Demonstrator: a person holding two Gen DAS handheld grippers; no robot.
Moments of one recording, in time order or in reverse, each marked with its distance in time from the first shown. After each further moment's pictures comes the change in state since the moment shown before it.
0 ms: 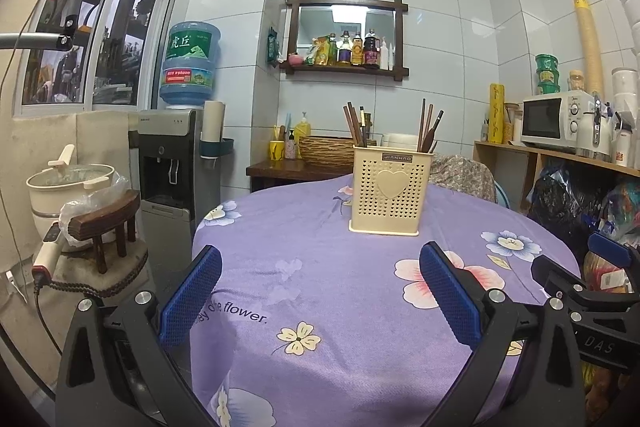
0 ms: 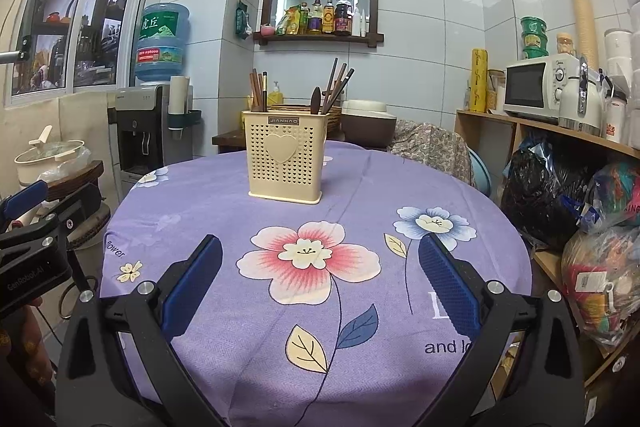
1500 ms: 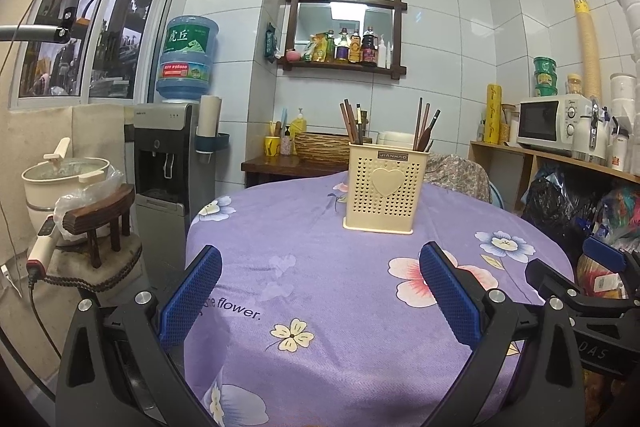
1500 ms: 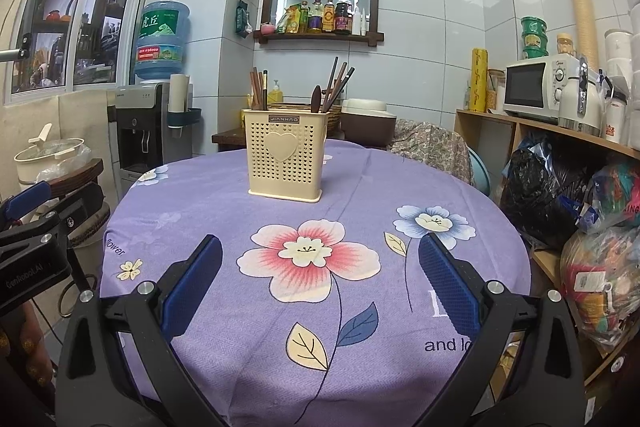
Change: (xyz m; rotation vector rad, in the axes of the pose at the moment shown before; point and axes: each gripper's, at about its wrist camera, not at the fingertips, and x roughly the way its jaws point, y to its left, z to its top) left arm -0.001 0.004 -0.001 -0.014 0.006 -0.024; right arm 0.000 -0.001 -0.001 -0.003 0.004 -0.001
